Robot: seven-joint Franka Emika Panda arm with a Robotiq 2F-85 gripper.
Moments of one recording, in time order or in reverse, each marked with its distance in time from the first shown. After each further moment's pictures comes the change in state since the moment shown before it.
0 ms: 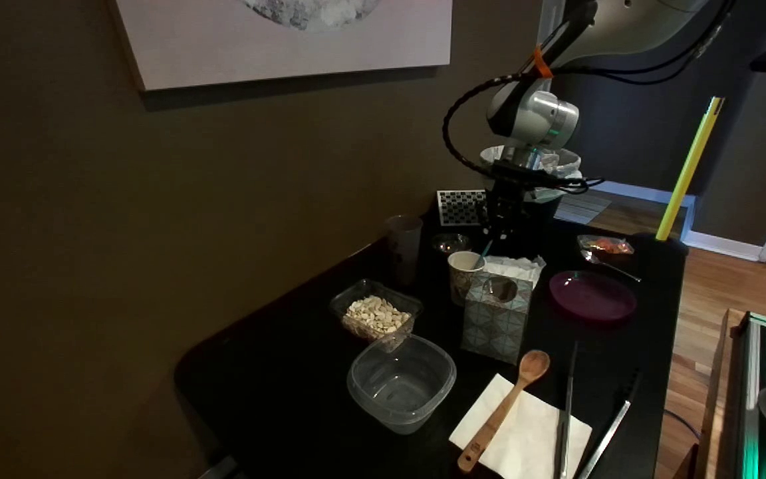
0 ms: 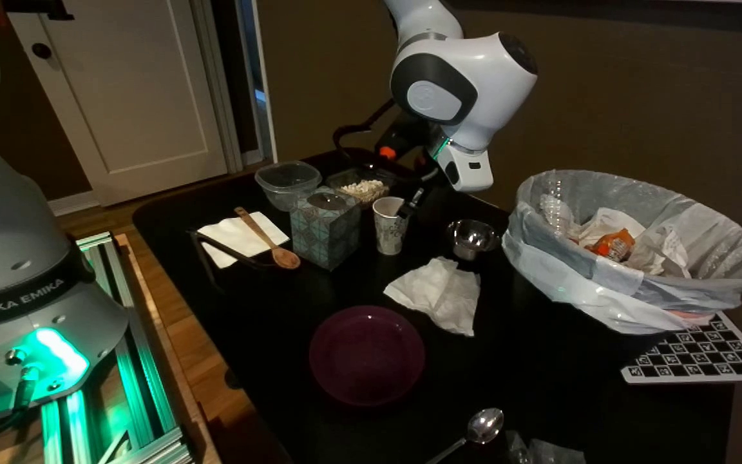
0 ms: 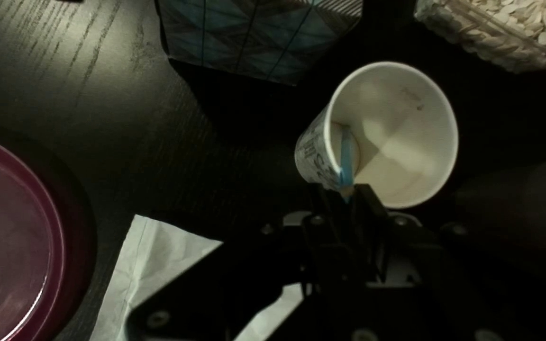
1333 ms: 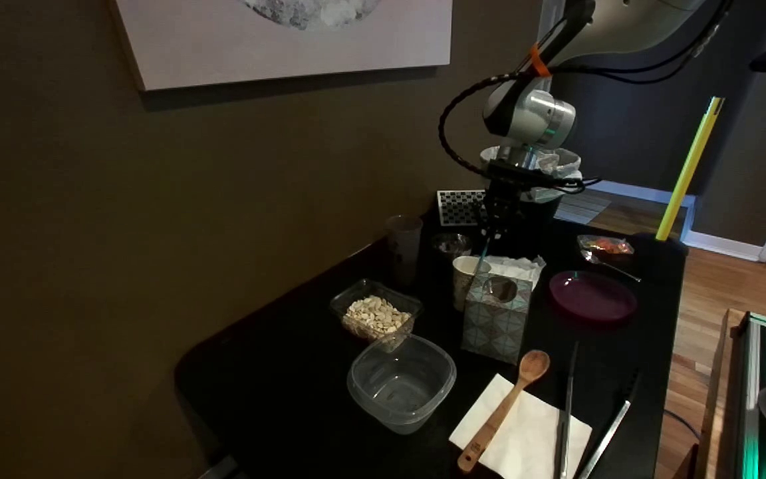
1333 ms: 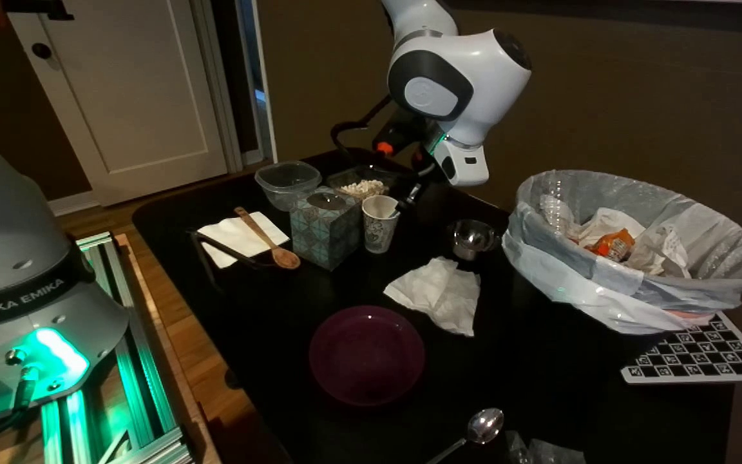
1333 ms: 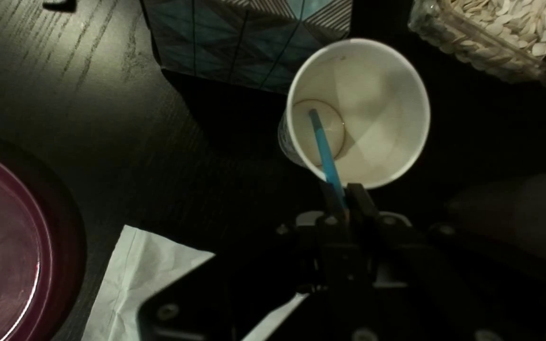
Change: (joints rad) arm 0.021 -0.004 0.001 0.001 -0.002 0.000 0.015
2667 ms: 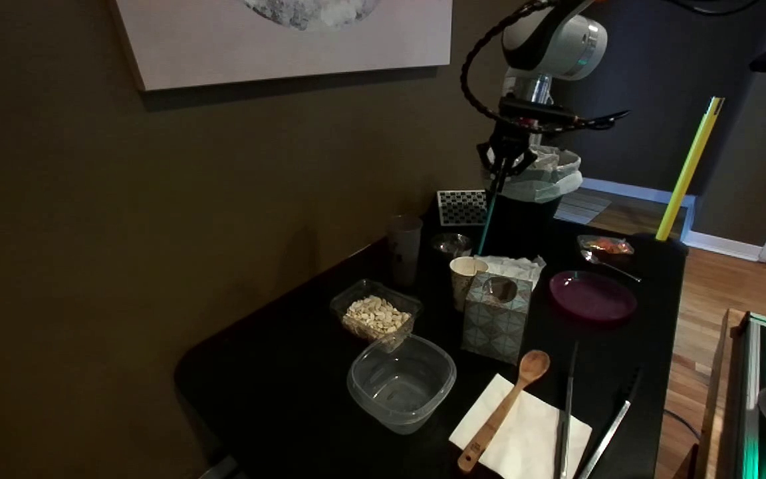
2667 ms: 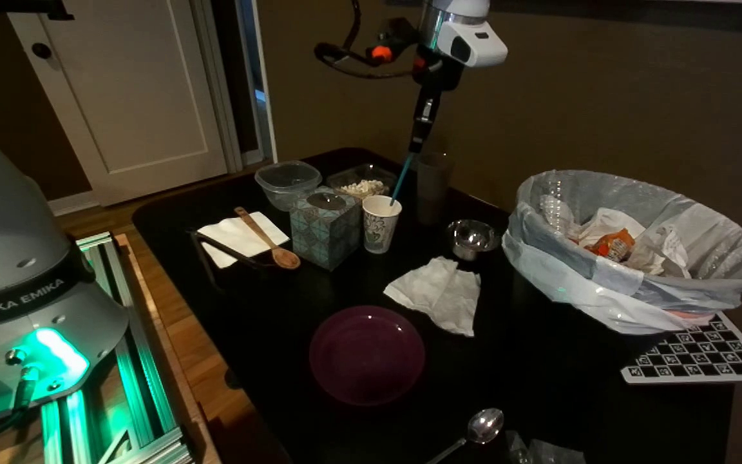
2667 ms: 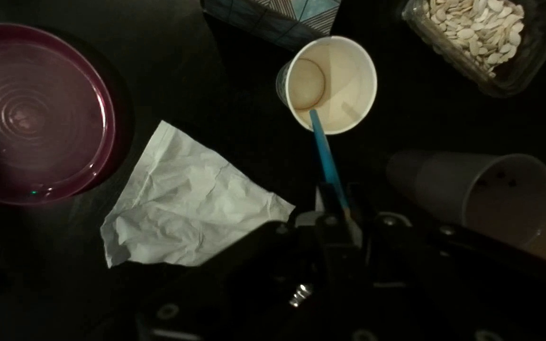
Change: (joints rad) arm 0.060 -0.329 -0.012 -0.084 -0.336 0.000 0.119
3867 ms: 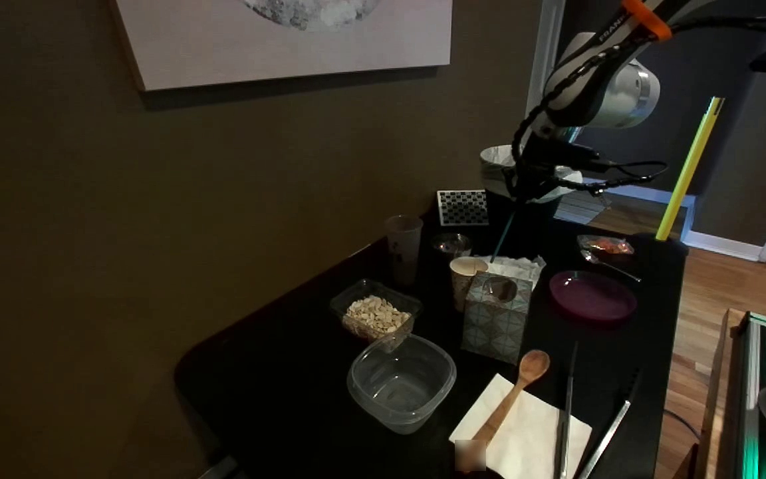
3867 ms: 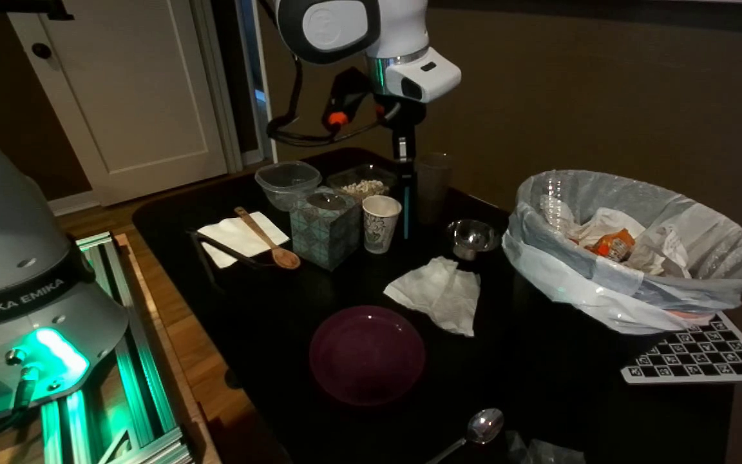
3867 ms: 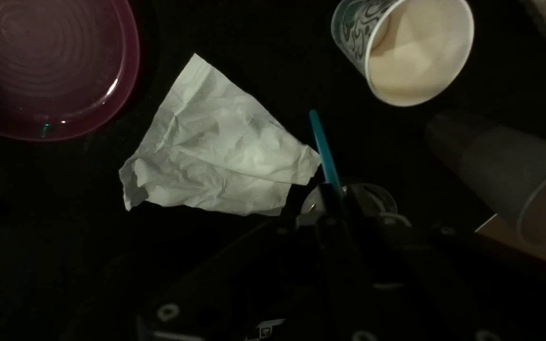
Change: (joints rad) arm 0.001 -0.128 0.021 -0.401 -0.056 0.560 -0.105
